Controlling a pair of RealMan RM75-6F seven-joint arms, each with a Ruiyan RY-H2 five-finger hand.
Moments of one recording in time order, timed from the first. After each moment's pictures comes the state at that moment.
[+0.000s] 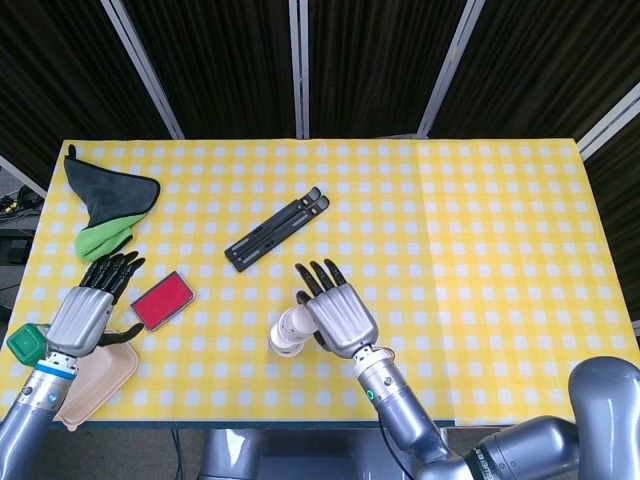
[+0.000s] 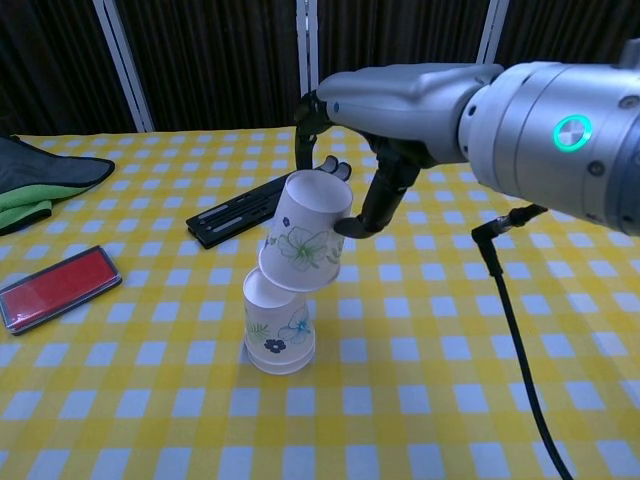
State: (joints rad) left arm -0.32 -1.19 -0.03 -1.64 1.52 1.30 0.02; right arm 0.98 -1.58 0.20 -2.15 -0.71 1.42 -1.00
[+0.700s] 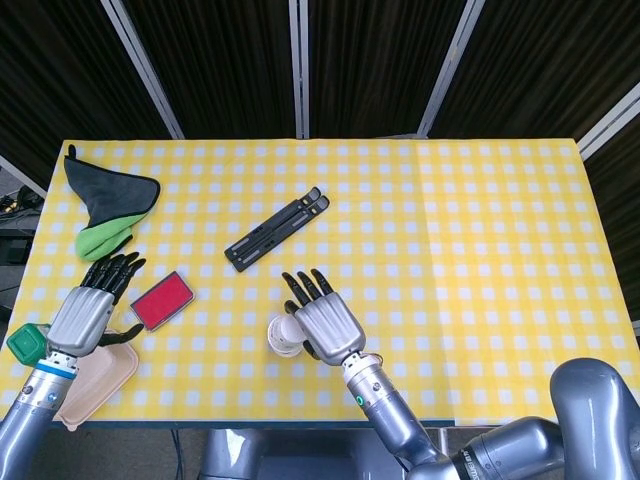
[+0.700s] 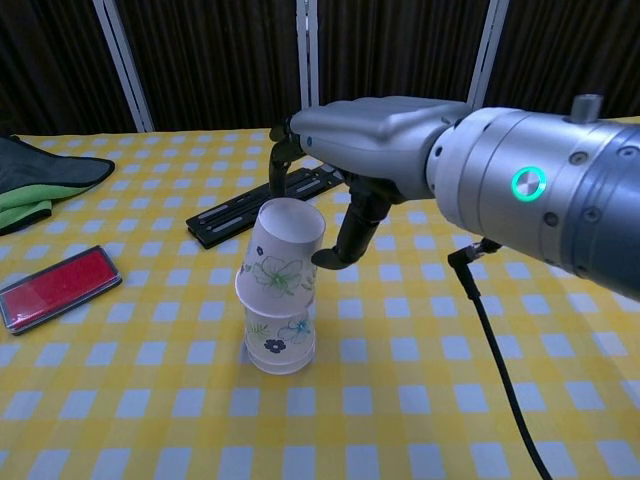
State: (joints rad) left arm -0.32 -1.19 -0.03 -1.64 1.51 1.29 0.03; right arm 0.98 -1.64 0.19 -2.09 -0.74 1.39 -0.98
